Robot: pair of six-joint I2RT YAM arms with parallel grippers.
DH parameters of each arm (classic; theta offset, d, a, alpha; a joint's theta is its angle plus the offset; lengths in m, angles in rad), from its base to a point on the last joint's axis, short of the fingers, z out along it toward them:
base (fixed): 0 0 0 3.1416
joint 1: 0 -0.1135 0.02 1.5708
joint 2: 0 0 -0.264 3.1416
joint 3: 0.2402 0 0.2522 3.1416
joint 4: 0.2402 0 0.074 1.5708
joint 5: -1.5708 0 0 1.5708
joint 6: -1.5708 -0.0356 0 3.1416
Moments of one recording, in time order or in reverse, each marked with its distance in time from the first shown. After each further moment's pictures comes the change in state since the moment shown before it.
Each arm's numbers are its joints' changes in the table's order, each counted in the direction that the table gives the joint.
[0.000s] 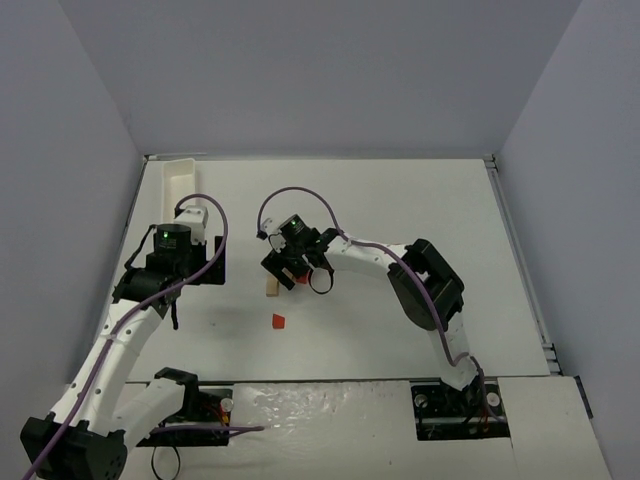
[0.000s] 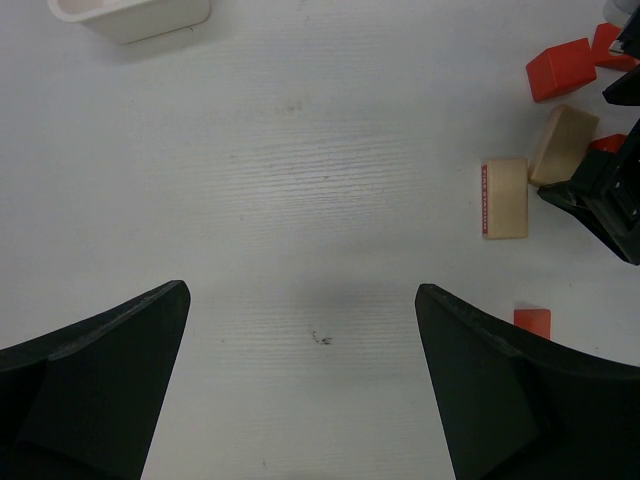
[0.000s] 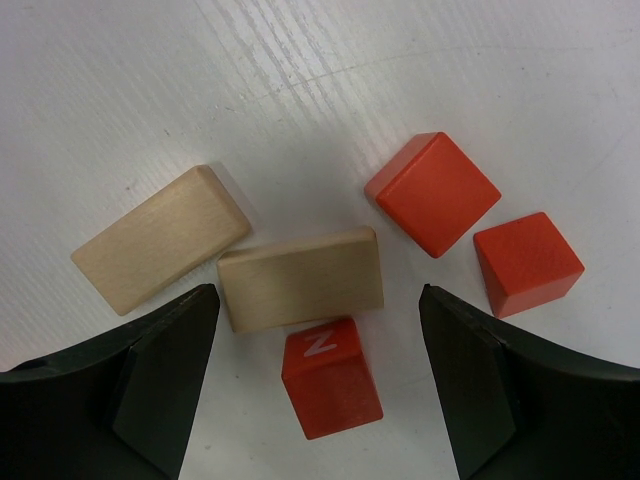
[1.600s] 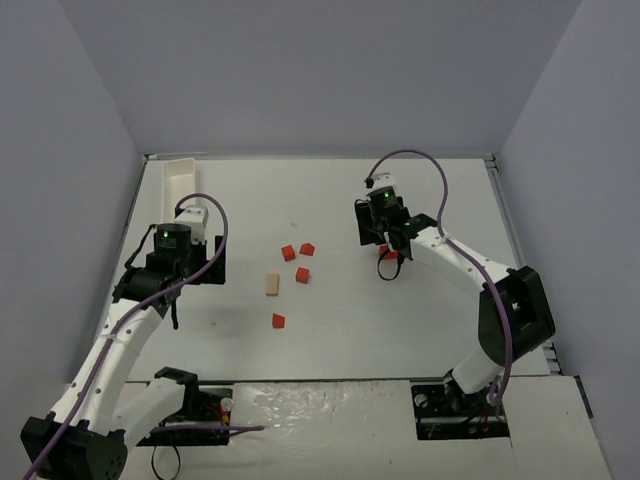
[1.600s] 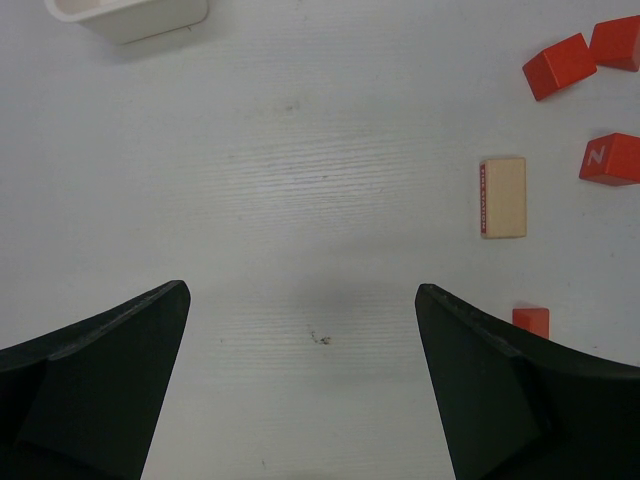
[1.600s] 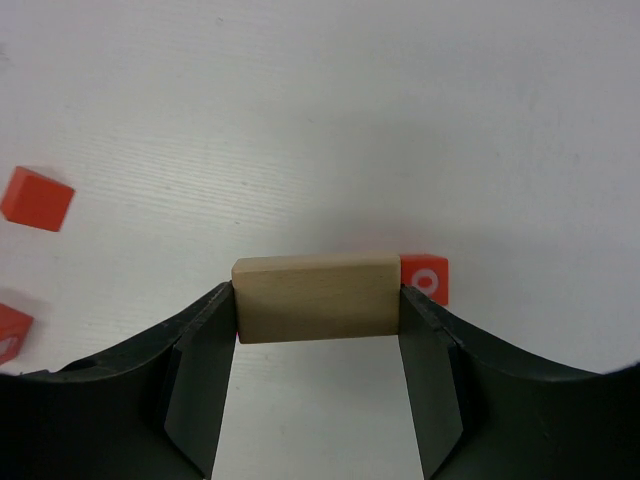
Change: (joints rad) left arm 0.000 0.000 0.000 0.000 -0.003 0.000; right arm 0.334 -0.484 -0.325 0.019 -0.354 -0.313
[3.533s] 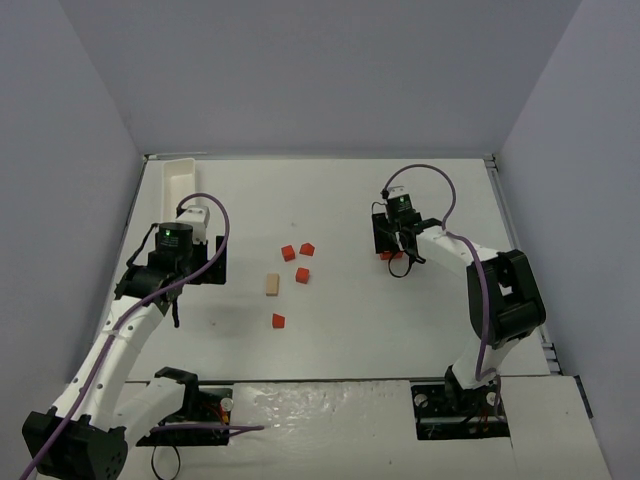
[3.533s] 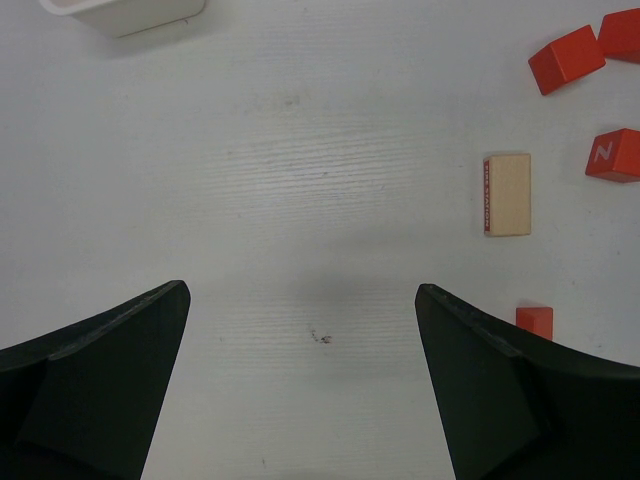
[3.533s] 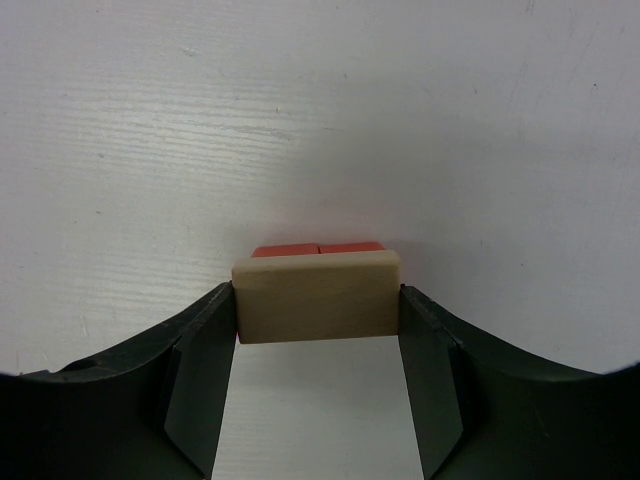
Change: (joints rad) left arm 0.000 0.020 0.000 0.000 0.000 0.000; right arm 0.168 0.099 -0.116 -0.086 0.110 0.043
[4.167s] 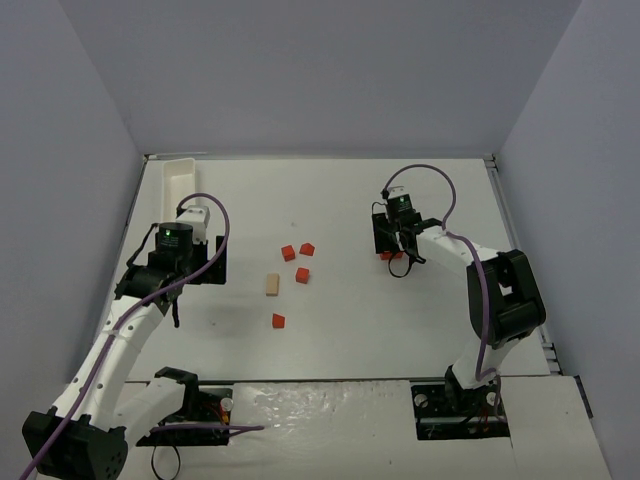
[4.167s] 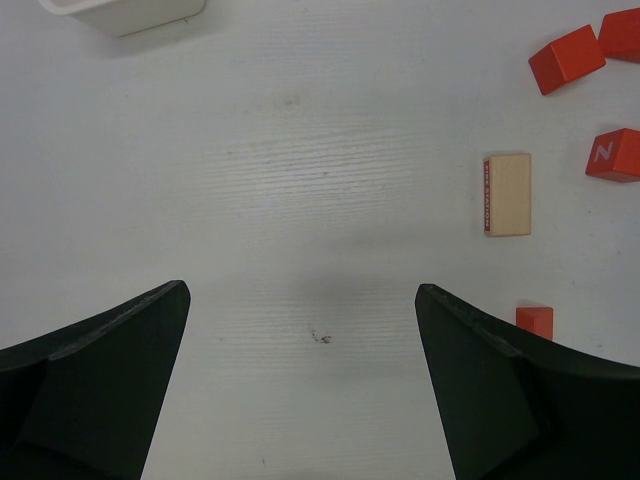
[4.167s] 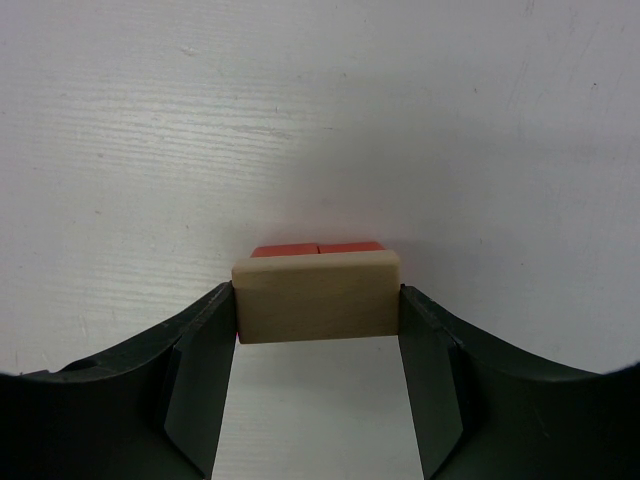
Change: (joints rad) left arm 0.000 0.001 0.000 0.000 0.000 0.000; right arm 0.001 0.000 0.000 0.000 0.000 0.000
